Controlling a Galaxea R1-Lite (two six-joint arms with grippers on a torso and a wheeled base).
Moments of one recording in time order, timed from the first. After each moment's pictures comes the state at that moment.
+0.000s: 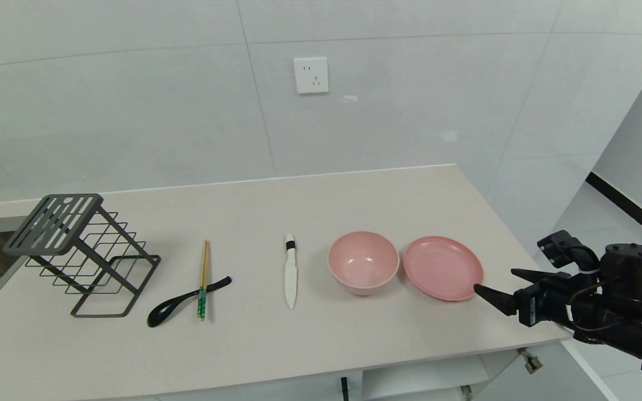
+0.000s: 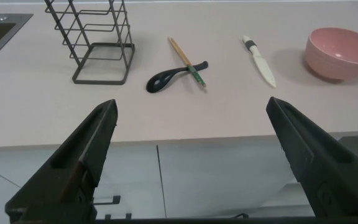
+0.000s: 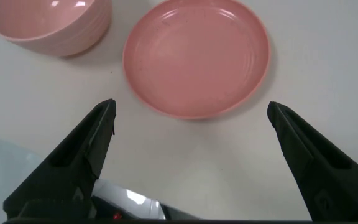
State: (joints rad) left arm 0.00 0.00 0.00 0.00 0.04 -0.04; right arm 0.15 1.88 -0.34 -1.19 0.29 -0.07
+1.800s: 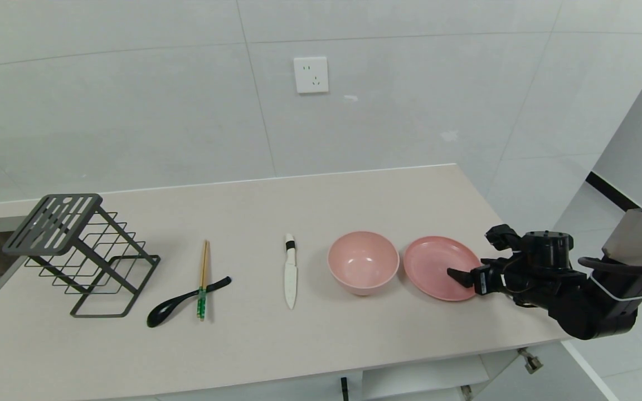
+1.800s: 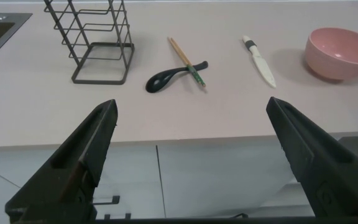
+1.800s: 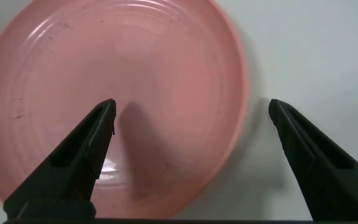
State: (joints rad) left arm 0.00 0.00 0.00 0.00 0.04 -0.05; right arm 0.12 2.28 -0.81 -1.05 0.24 -0.08
